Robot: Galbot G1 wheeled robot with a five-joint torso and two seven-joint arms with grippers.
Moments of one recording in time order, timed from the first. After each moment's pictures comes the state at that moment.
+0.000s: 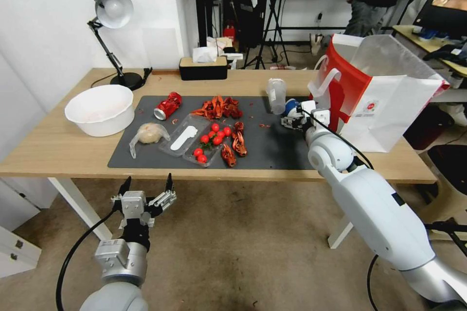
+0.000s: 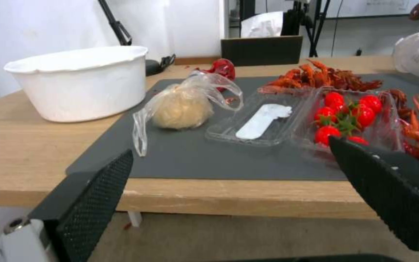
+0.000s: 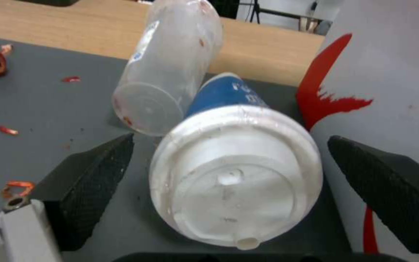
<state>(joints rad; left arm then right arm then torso) 1.74 -1.38 -0.47 -2.29 -0.15 0.09 -0.24 -0.66 1.07 0.06 1.65 0.58 -0.56 0.42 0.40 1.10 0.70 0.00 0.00</state>
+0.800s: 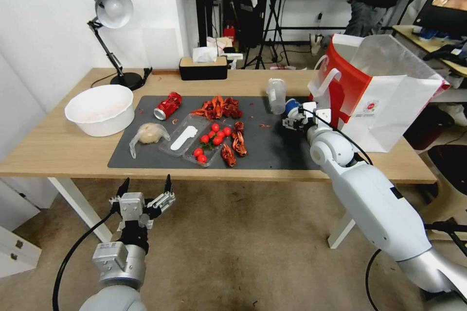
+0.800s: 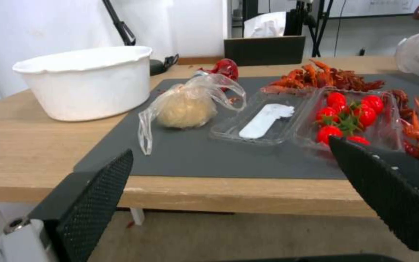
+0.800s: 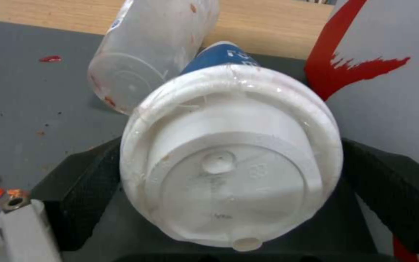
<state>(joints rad) 1.77 -1.39 -0.47 -2.31 -0.15 0.09 -0.24 -0.61 1.08 0.06 1.54 0.65 -0.57 0.38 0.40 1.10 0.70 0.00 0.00</state>
